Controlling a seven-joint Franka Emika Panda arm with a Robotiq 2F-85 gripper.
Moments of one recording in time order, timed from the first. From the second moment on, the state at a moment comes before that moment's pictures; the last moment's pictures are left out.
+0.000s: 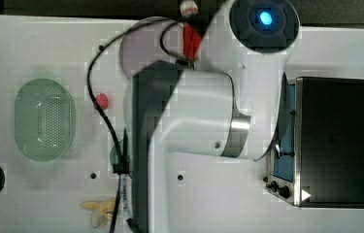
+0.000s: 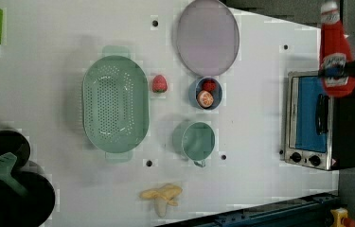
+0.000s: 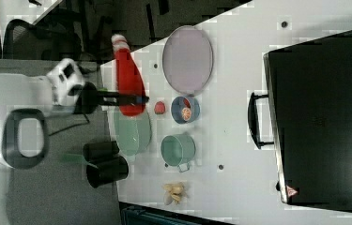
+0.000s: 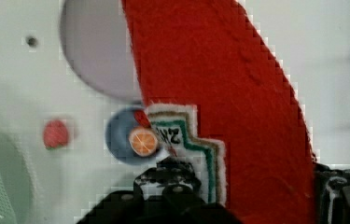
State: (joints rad) arm -0.12 0.11 0.03 -1.77 0.07 0.25 -0.67
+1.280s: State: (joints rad) arm -0.12 0.32 0.01 -2.24 0.07 0.72 -0.66
